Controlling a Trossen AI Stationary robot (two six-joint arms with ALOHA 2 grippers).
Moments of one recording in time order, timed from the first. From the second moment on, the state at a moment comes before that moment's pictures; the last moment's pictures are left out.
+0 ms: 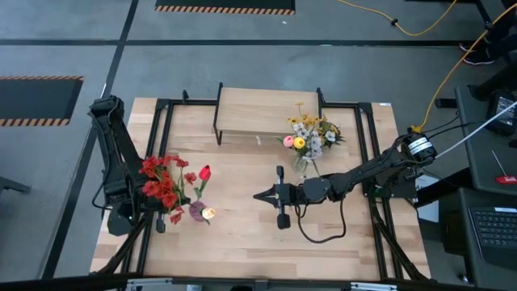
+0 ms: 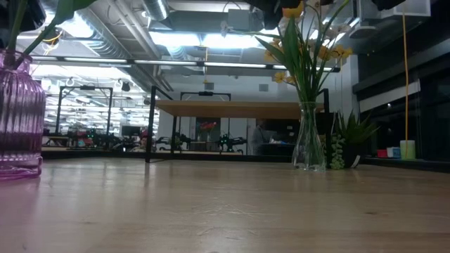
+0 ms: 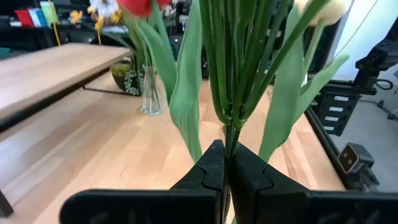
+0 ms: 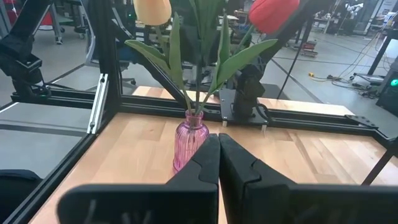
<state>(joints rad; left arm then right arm) -1.26 0.90 0.51 -0.37 -1.34 -0.85 0.36 1.64 0.89 0.64 0.32 -0.03</state>
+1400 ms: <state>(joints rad) -1.25 0.92 0.44 -0.35 -1.21 -0.77 0.36 1.64 0.89 0.62 0.32 -0.03</state>
